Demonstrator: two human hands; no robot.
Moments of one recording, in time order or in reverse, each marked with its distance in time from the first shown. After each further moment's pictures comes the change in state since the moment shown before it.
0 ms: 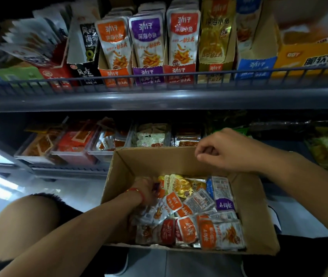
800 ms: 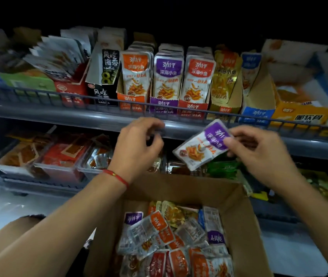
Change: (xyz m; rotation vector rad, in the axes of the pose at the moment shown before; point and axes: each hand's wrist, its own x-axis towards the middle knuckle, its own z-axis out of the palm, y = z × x) left_hand -0.083 0.024 -0.155 -0.522 1.085 0.487; right_hand -0.014 -0.033 -0.056 0.304 0.606 0.198
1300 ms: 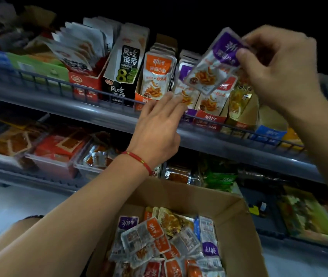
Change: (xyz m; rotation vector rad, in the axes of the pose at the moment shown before) left_hand 0.039 -0.012 -0.003 0.353 -0.029 0.237; right_hand 0.123 -0.115 -0.019 -0.462 0.312 -0.510
